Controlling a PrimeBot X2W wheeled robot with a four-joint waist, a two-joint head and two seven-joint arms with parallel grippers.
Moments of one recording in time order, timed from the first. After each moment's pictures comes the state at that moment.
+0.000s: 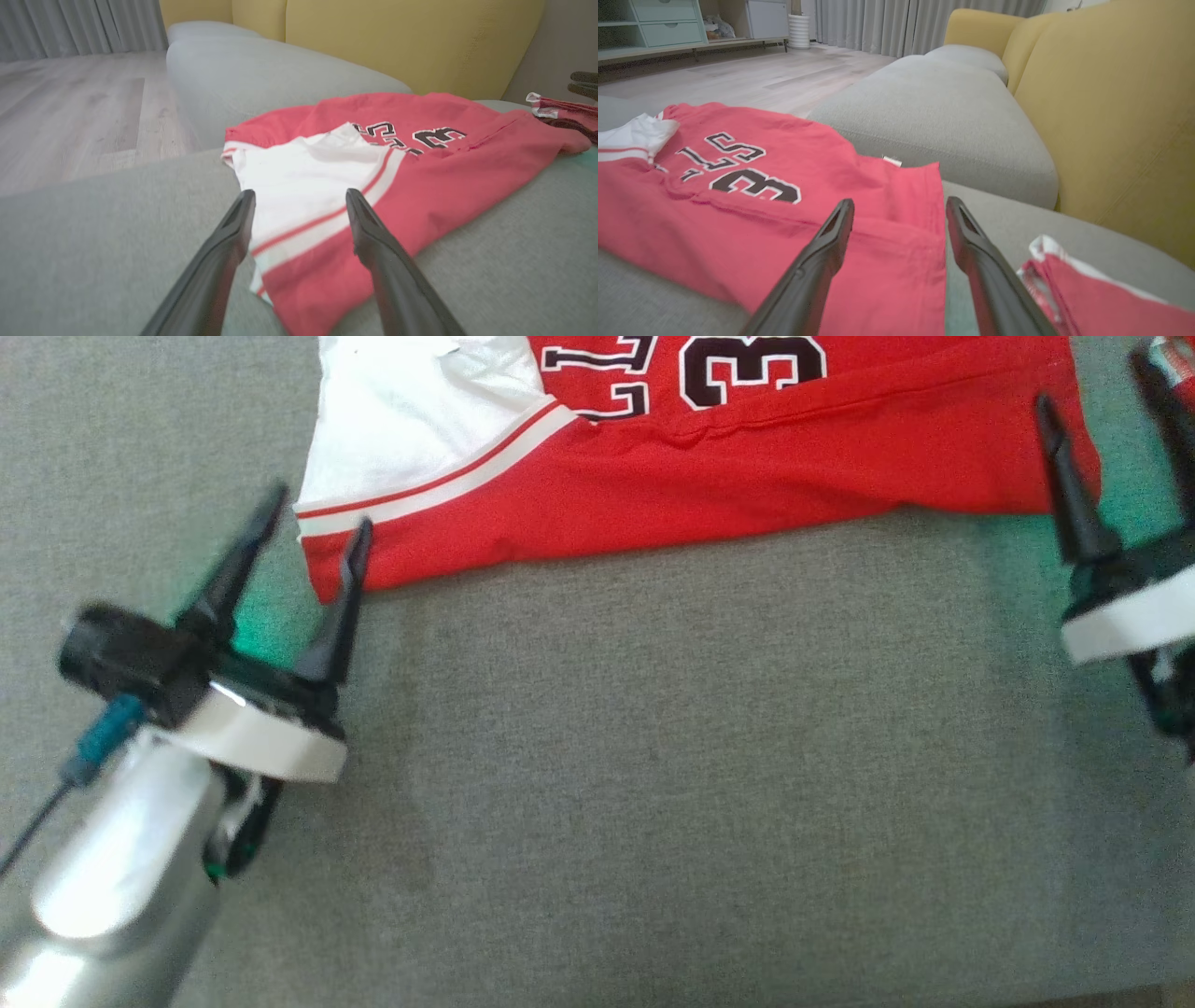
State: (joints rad) left arm -0.54 0.52 -0.61 0.23 -0.56 -0.03 -0.25; right arm -0.57 -0.54 0.34 0.33 0.36 0.13 -0.26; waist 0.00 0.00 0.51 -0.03
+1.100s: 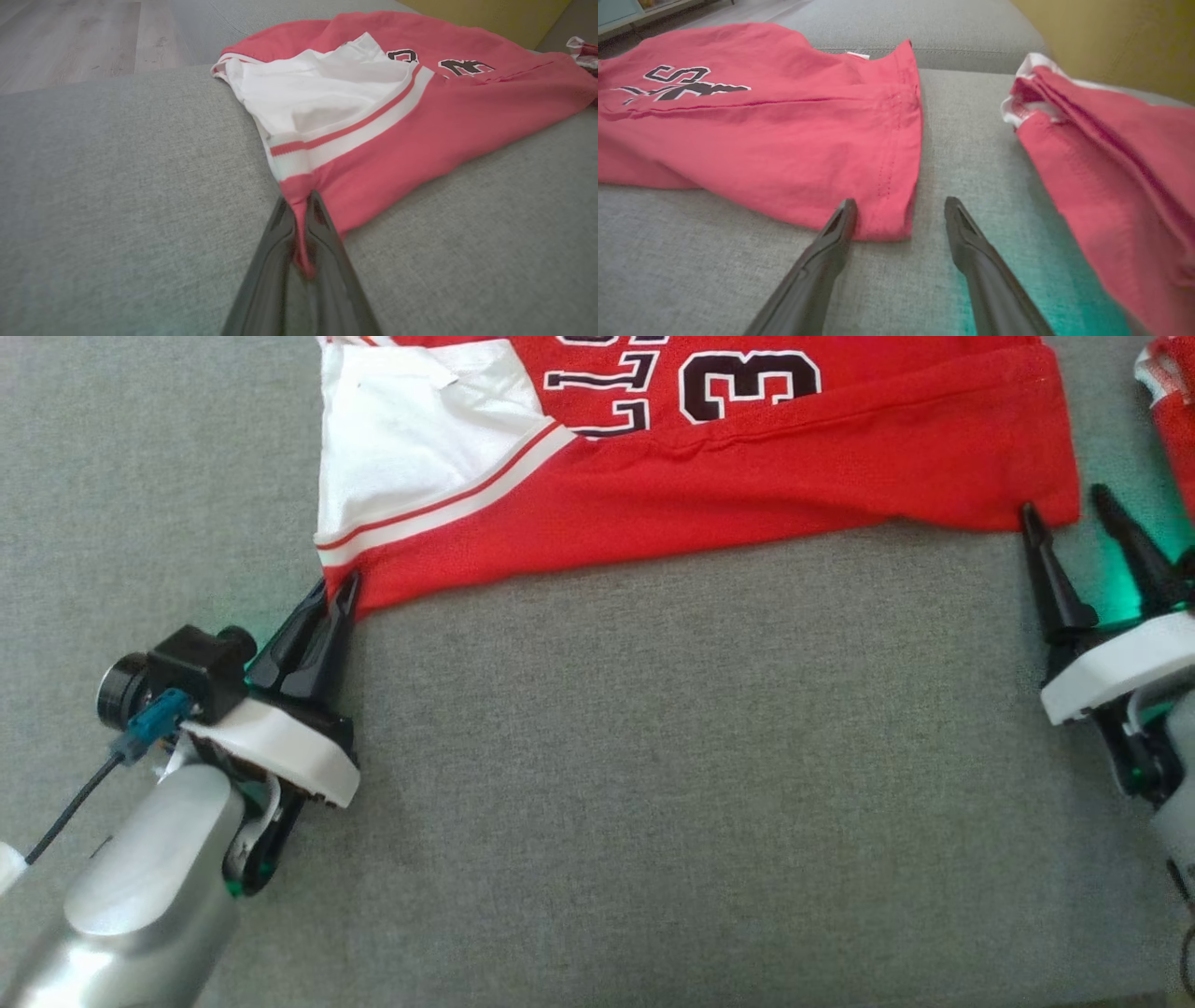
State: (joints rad) left arm -0.53 0.47 -0.65 0.37 -0.61 -0.05 -0.14; right arm -0.54 -0.51 0.41 0.59 0.51 0.13 -0.26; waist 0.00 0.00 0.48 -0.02
